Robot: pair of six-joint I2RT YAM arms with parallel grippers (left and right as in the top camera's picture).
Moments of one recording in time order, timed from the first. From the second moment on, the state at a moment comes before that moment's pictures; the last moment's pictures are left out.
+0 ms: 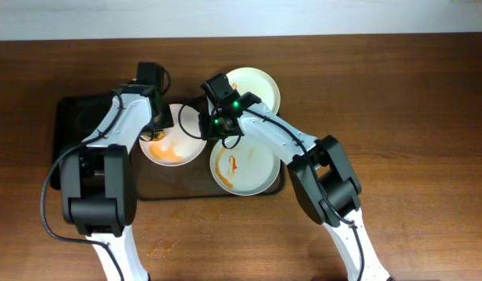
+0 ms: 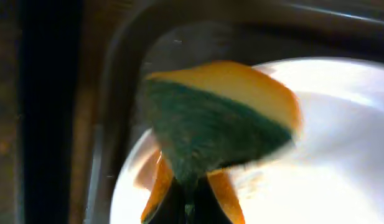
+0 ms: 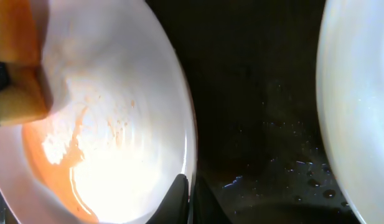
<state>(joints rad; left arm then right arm) -0.06 2.09 1.52 -0.76 -0.21 -0.28 0.62 2.39 1.92 -0.63 -0.27 0.47</state>
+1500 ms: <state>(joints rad) 0.12 2.09 1.88 -1.03 0.36 -0.16 0.61 2.39 2.05 -0.85 -0.19 0.43</state>
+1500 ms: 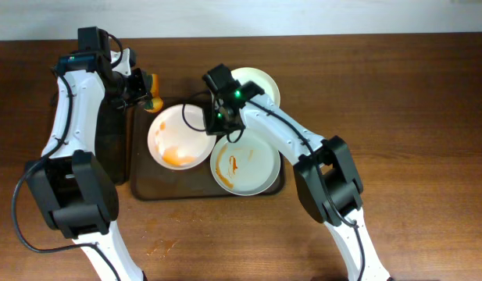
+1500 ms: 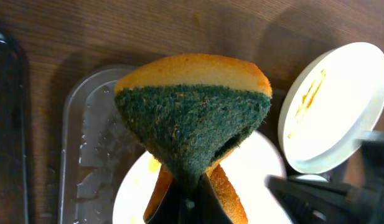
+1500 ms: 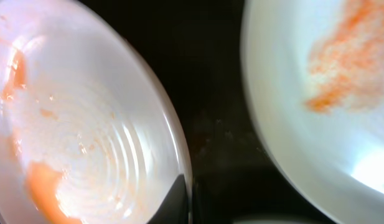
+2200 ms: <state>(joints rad) 0.14 2.09 1.88 -0.99 0.22 -0.16 1.03 2.30 2.27 -1.11 1.35 0.28</state>
